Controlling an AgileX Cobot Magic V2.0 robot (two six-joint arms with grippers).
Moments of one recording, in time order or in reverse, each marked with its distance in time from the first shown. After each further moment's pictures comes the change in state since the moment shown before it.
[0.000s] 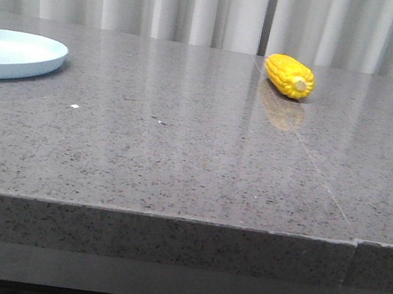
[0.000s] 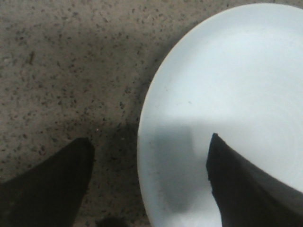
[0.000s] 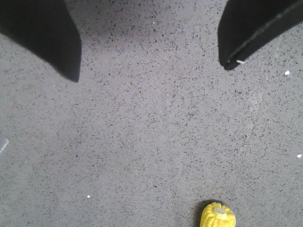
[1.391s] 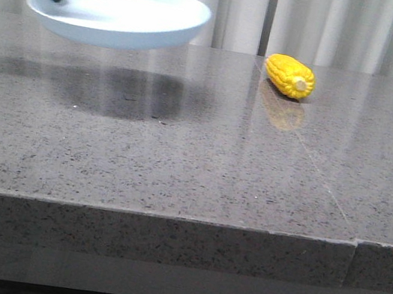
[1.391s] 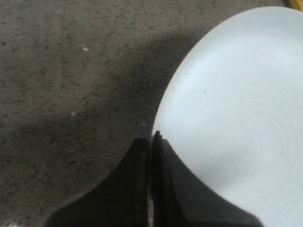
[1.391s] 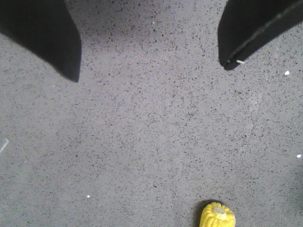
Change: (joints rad) left arm -0.317 -0.022 -0.188 -0.165 0.217 0.003; right arm 0.000 0.000 0.000 0.000 0.000 0.000
